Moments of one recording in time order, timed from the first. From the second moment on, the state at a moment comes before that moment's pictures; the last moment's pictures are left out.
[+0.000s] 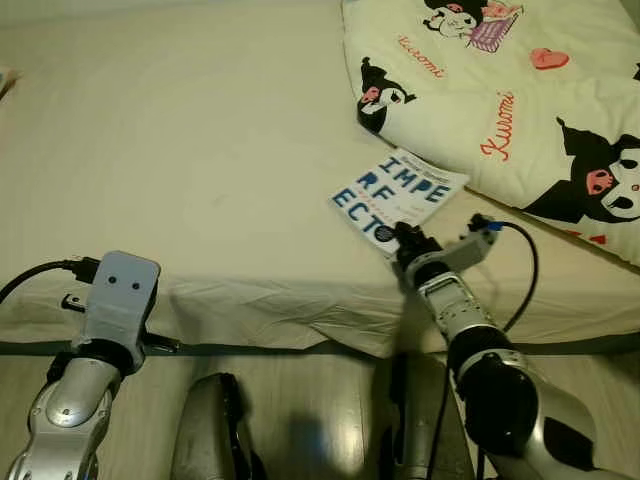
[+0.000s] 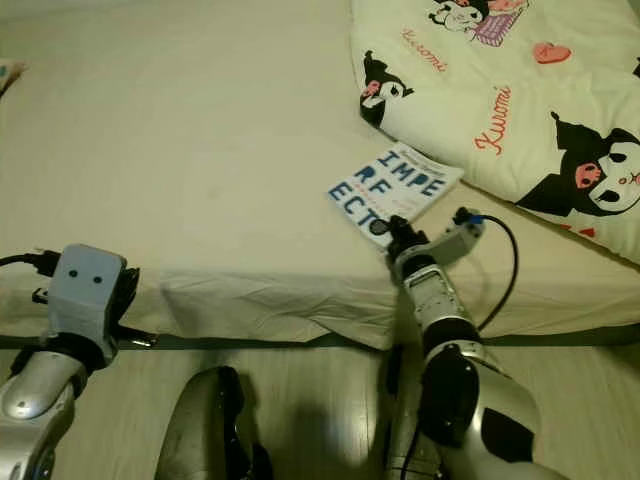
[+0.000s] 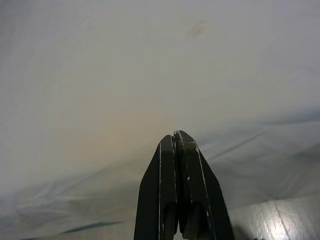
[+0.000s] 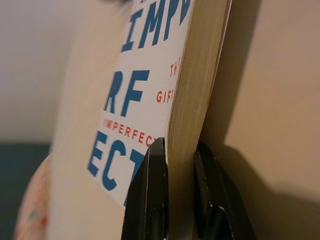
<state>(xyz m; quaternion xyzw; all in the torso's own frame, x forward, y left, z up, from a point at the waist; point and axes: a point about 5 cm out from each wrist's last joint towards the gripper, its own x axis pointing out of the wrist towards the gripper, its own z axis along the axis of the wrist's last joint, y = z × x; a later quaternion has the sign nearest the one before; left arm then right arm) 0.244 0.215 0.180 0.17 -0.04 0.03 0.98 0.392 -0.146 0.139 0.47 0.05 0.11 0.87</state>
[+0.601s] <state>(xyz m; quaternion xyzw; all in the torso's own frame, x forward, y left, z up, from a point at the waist) 0.286 0.228 0.160 0.05 -0.01 0.08 1.00 0.343 -0.140 0.163 0.18 0.05 0.41 0.89</state>
